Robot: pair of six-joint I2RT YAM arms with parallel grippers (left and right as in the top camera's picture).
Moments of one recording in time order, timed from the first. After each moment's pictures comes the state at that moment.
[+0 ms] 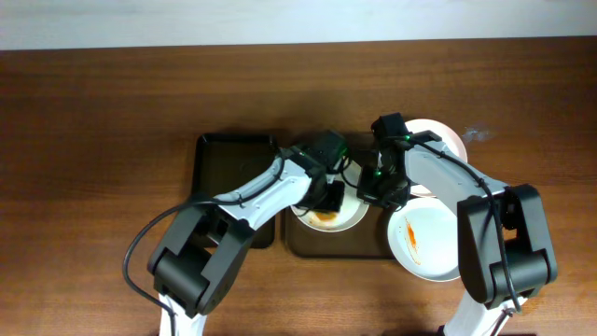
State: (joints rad) left arm -0.68 2.06 1.40 -0.69 0.21 -0.42; right arm 0.24 1.92 1.20 -0.81 -0.23 0.52
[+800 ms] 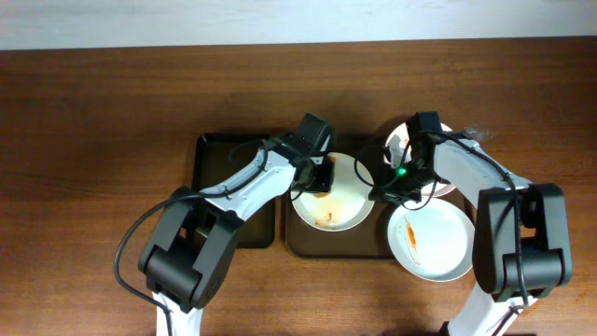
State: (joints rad) left arm -0.59 2.05 1.39 -0.57 0.14 -0.42; right arm 0.07 1.92 1.17 -0.80 -0.52 0.18
